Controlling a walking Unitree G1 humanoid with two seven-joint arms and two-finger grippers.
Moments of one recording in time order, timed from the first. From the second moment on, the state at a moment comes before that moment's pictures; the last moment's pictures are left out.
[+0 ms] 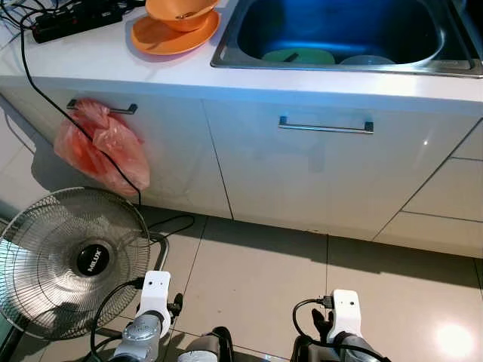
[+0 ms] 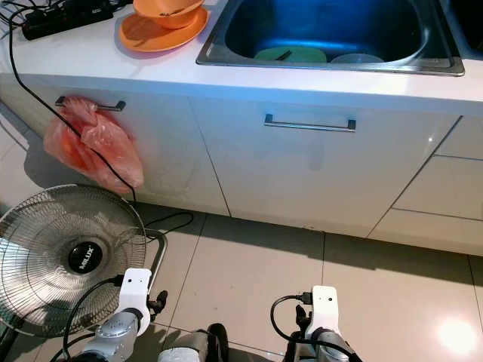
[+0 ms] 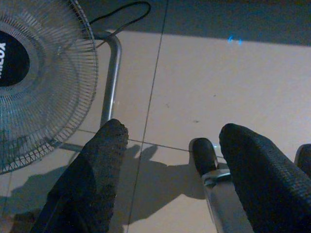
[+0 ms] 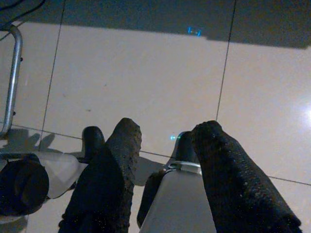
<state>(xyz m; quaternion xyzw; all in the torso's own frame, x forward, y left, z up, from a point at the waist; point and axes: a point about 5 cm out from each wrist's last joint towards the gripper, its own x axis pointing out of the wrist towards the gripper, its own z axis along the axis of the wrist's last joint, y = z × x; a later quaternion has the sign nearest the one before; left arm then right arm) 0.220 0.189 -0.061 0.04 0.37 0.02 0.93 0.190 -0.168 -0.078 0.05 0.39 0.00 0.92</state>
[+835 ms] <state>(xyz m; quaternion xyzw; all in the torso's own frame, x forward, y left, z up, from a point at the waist) 0.221 0.191 -0.060 0.04 0.37 0.02 0.93 0.190 -0.165 -0.079 0.05 0.40 0.01 0.92</state>
